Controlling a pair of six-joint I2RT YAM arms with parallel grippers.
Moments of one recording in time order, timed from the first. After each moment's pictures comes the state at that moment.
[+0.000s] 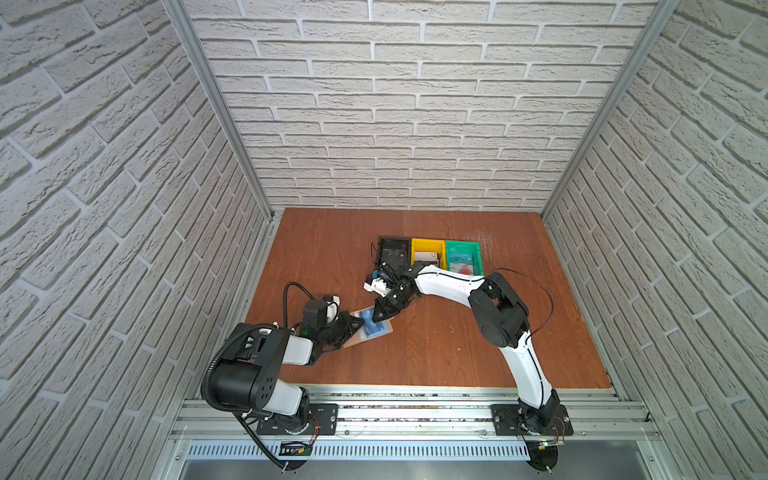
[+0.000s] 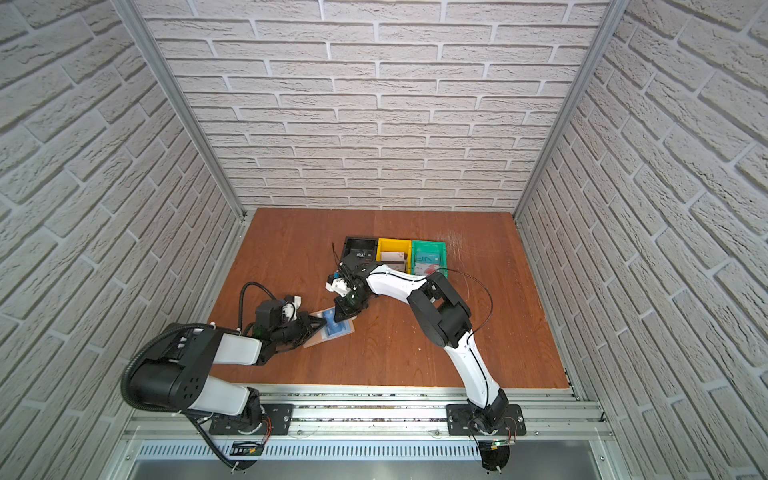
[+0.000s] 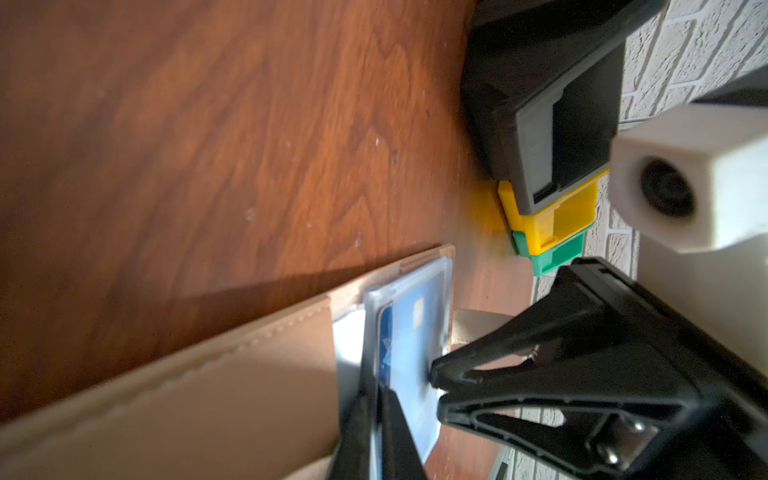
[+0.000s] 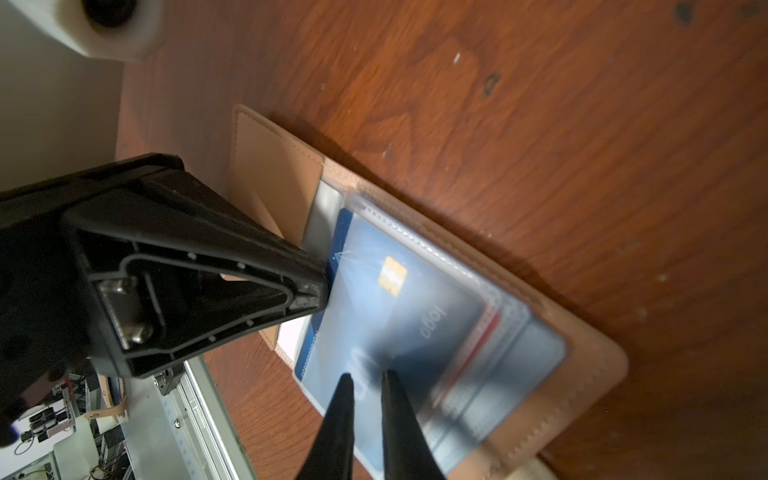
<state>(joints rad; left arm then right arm) -0.21 1.47 0.21 0.55 0.58 -0.90 0.73 2.25 1.68 -0.71 -0.57 0.20</state>
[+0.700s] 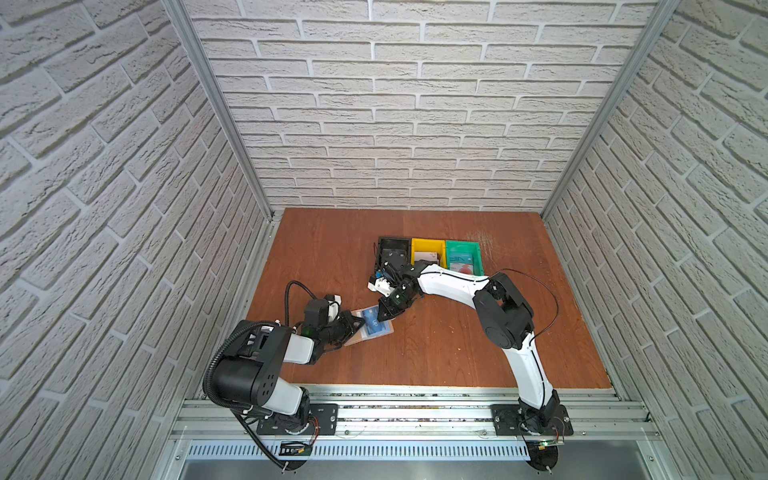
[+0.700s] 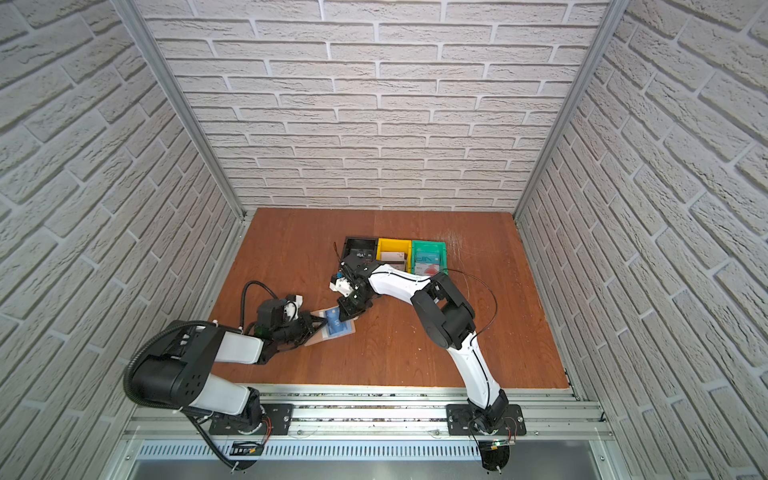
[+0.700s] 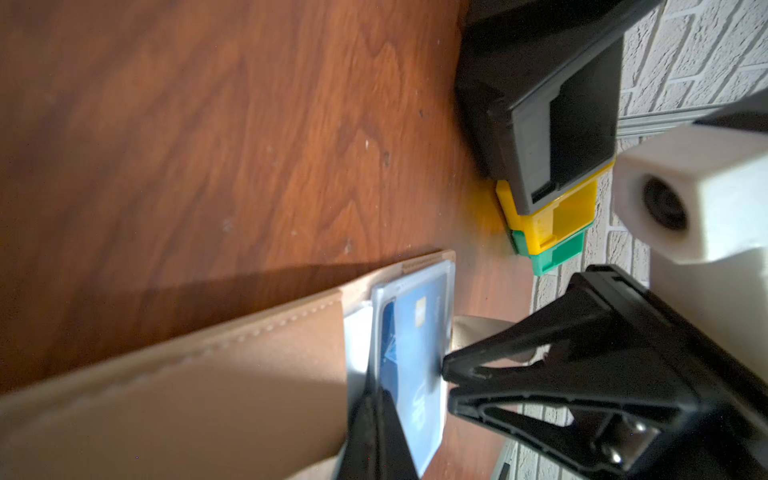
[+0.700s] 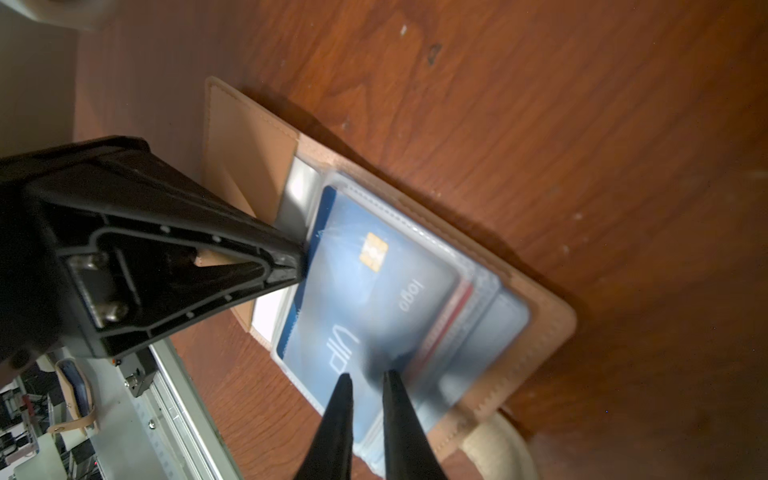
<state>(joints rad) -0.22 1.49 0.21 0.57 0.58 -0.90 0.71 2.21 1.65 -0.77 -0.48 0.18</state>
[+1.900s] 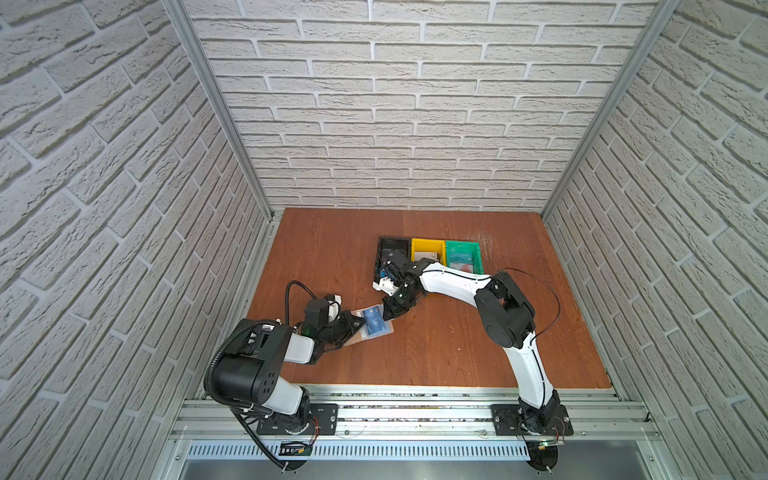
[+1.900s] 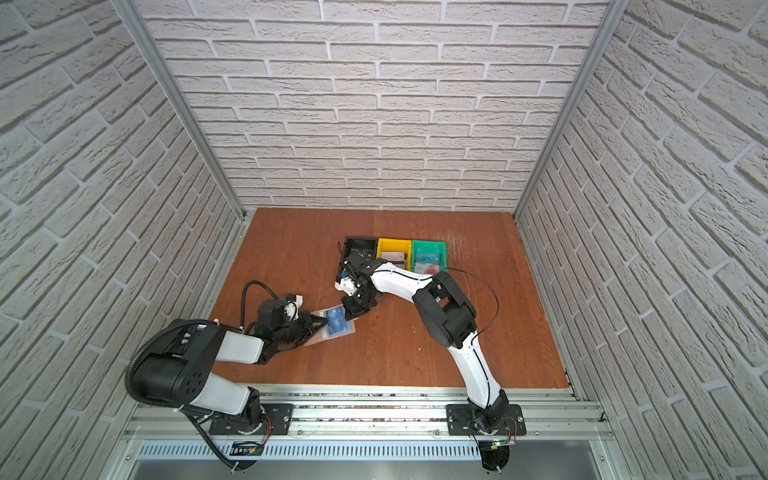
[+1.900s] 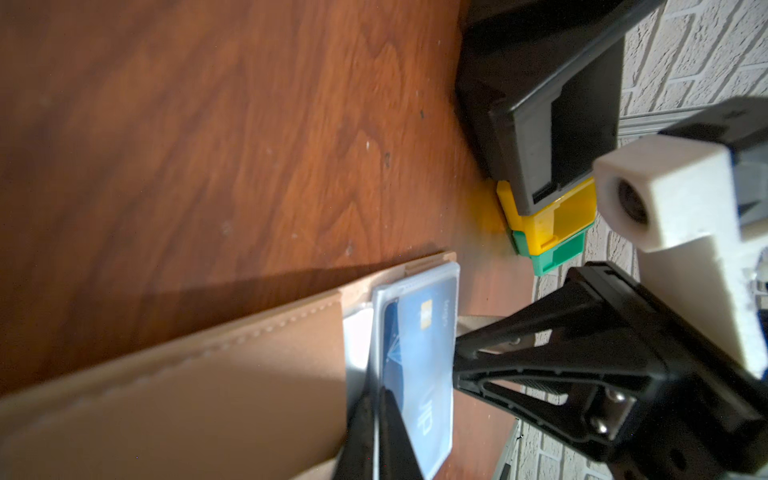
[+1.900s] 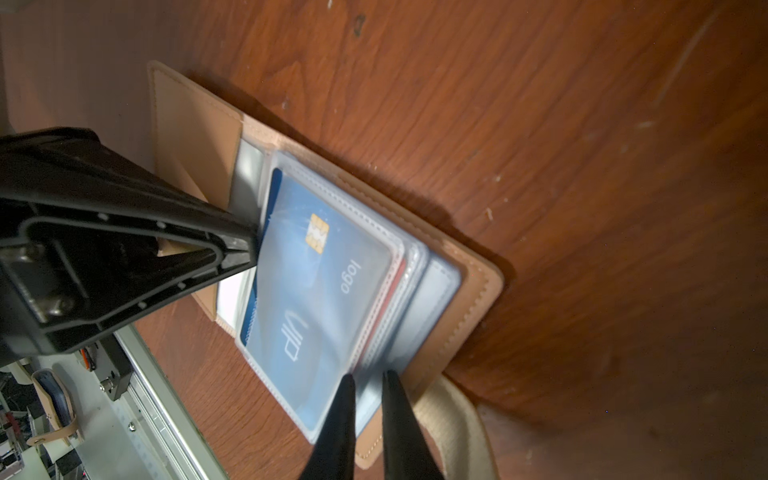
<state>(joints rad) -0.23 1.50 0.21 0.59 0.58 -0.90 0.71 2.20 1.65 -0.80 -0.45 0.18</state>
